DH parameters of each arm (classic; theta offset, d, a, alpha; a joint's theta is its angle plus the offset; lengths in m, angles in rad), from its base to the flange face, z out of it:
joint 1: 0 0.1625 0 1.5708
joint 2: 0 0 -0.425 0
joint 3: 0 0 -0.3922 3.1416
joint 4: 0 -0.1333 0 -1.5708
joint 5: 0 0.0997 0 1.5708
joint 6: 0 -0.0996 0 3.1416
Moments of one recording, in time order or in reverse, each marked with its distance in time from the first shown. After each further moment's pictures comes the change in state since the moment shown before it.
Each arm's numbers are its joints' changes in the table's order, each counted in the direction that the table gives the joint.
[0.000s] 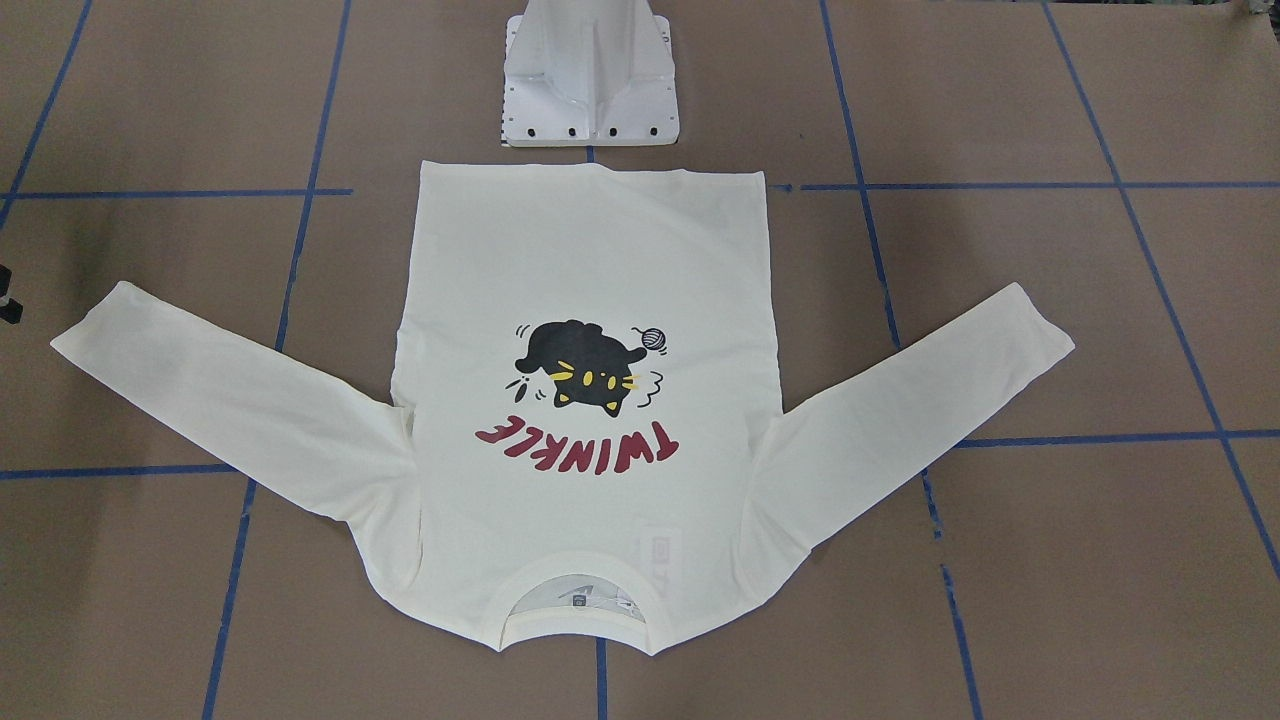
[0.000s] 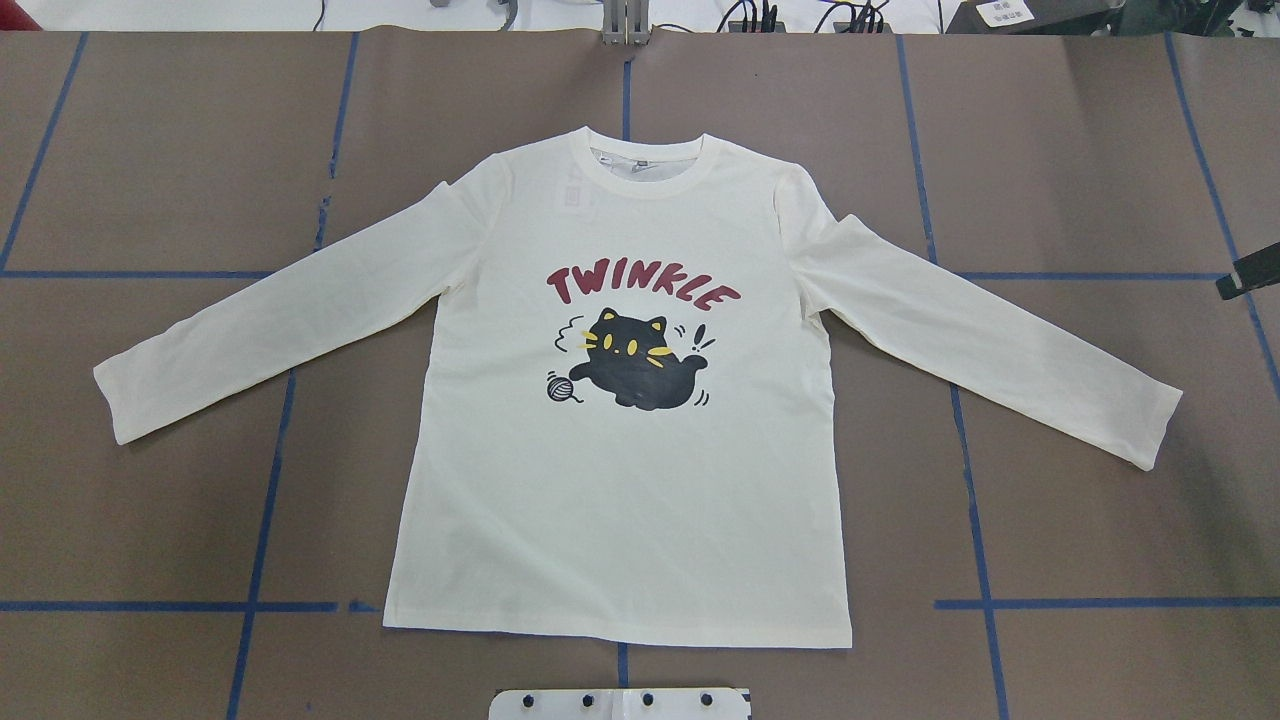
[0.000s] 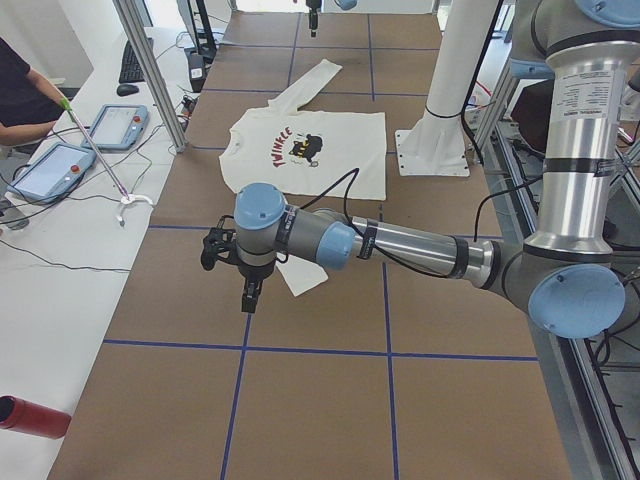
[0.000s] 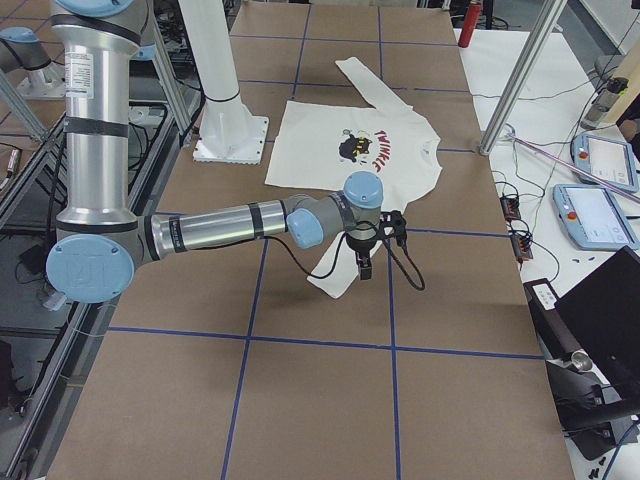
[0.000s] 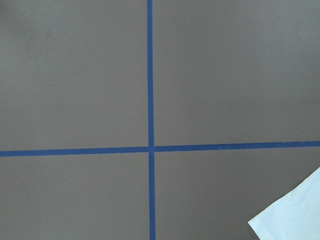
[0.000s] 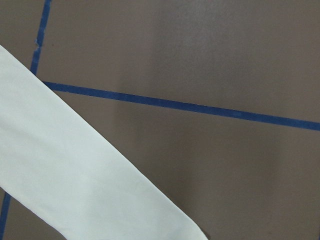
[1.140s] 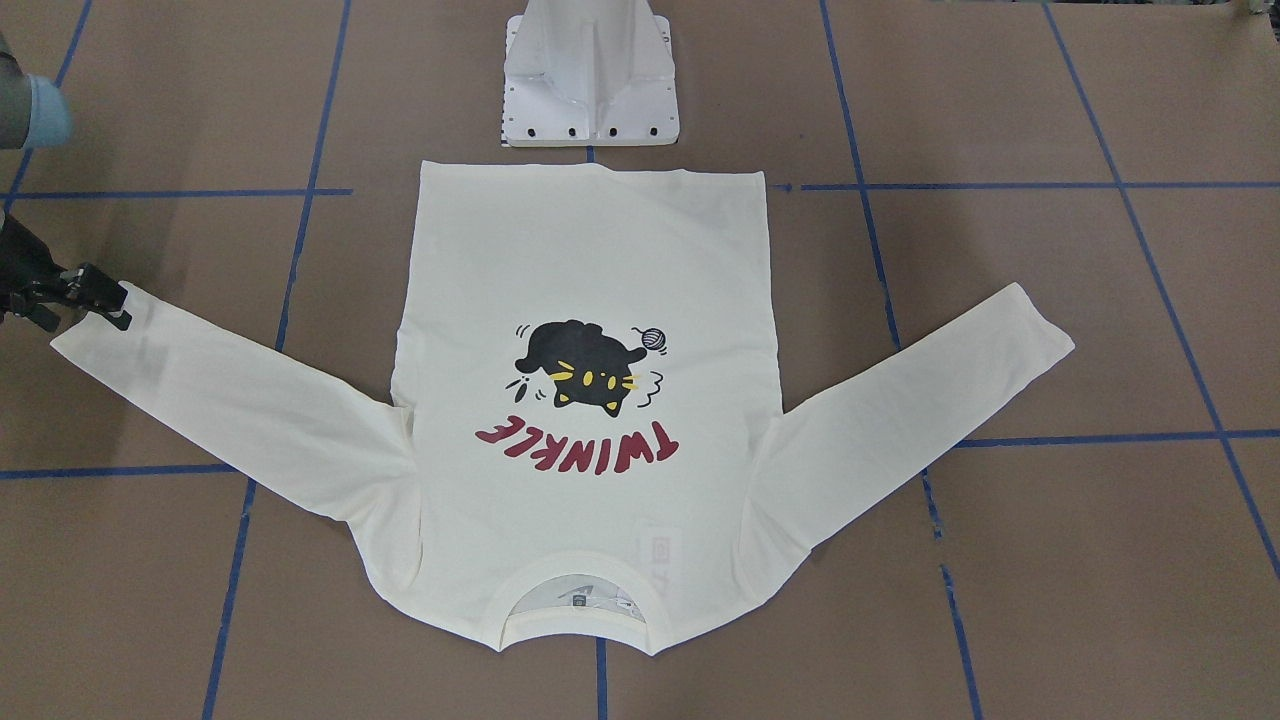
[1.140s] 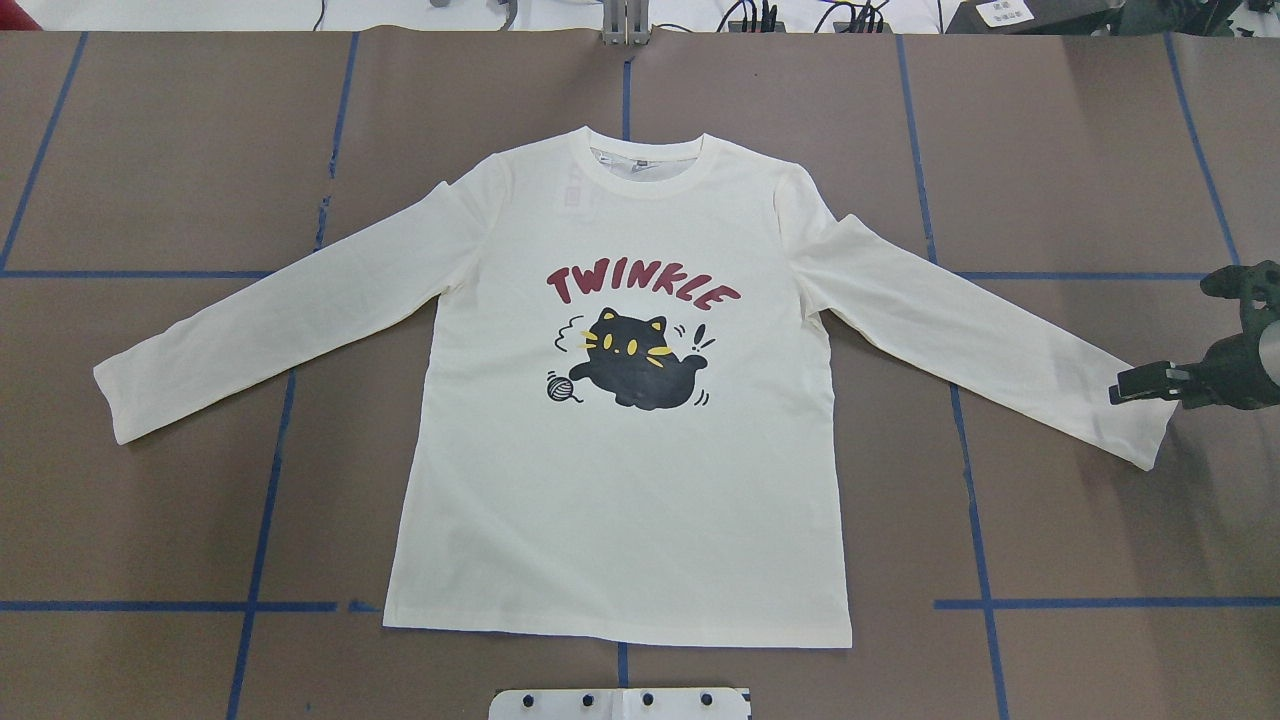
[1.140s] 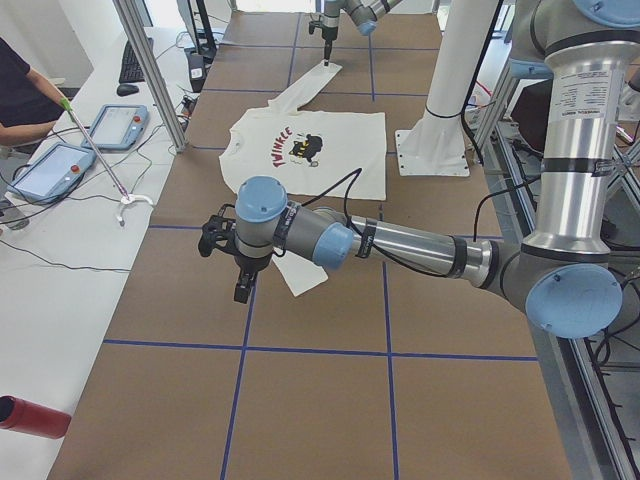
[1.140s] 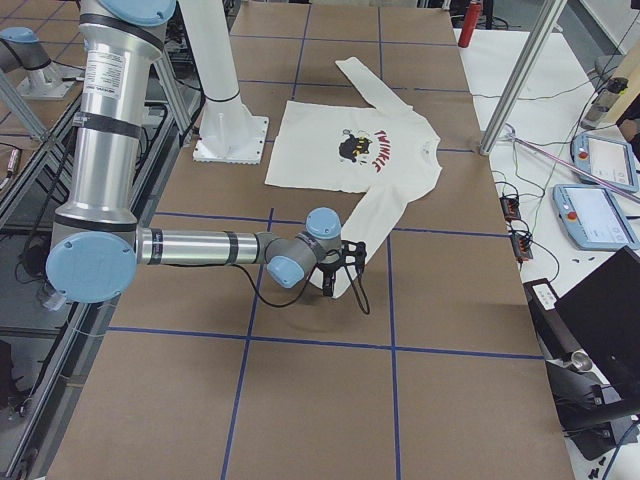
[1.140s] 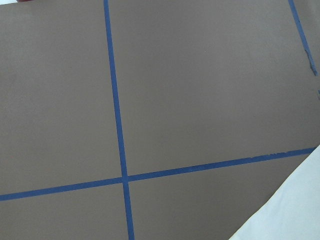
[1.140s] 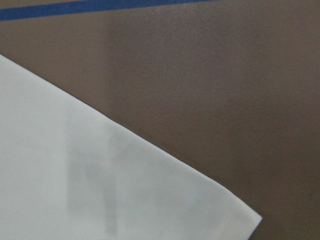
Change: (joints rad) left arm 0.008 -0.001 0.000 0.081 -0.004 -0.003; right arm -0.255 -0.092 -0.172 -0.412 -0.152 -0.458
